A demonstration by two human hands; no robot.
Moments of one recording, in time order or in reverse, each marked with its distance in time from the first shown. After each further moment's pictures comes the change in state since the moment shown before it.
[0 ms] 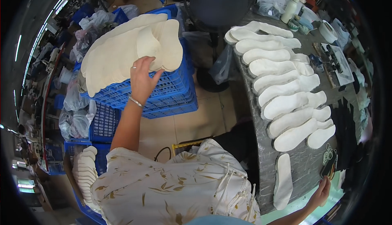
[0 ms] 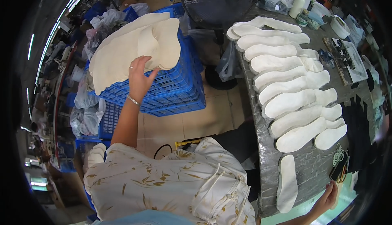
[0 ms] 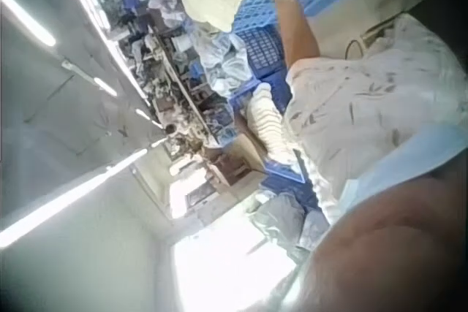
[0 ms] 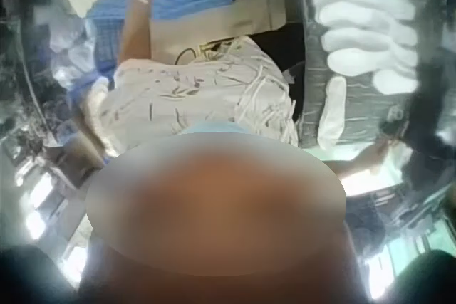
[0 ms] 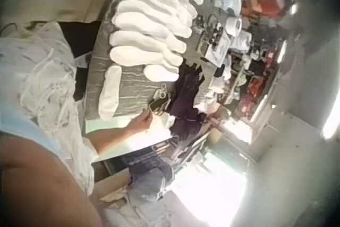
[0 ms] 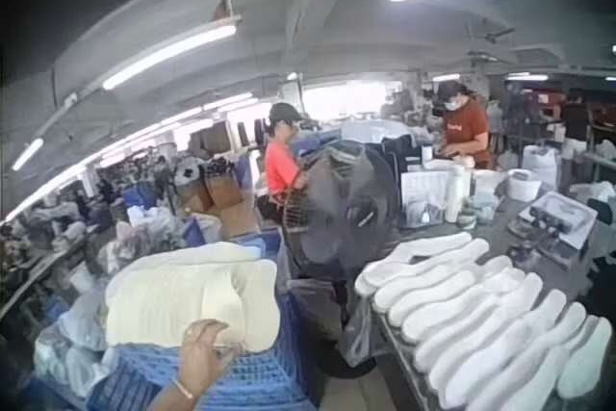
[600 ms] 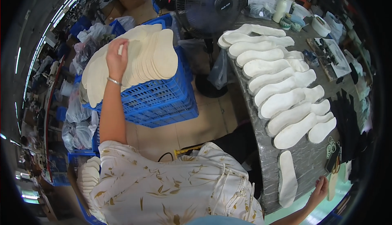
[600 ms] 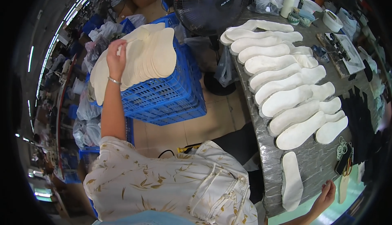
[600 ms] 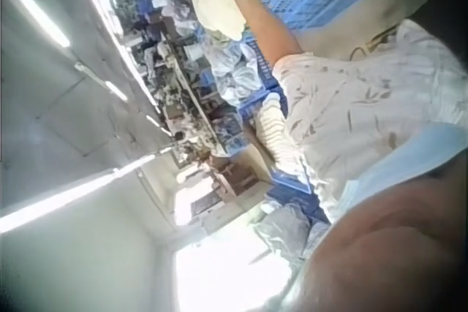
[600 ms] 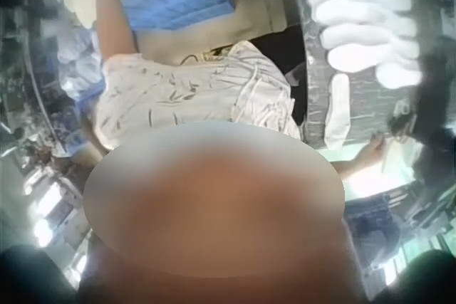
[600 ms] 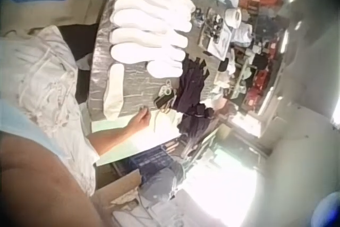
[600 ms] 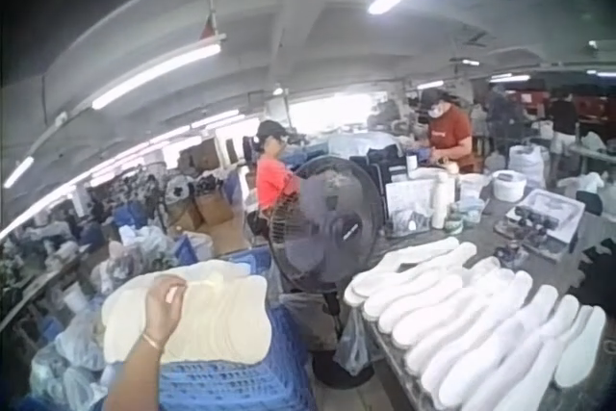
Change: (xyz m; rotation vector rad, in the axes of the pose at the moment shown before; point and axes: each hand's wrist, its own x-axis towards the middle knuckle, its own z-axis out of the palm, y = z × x) left_hand 0.099 -0.089 -0.016 -0.147 0.245 0.106; right_hand -0.031 0.031 0.002 0.066 -0.039 0.125
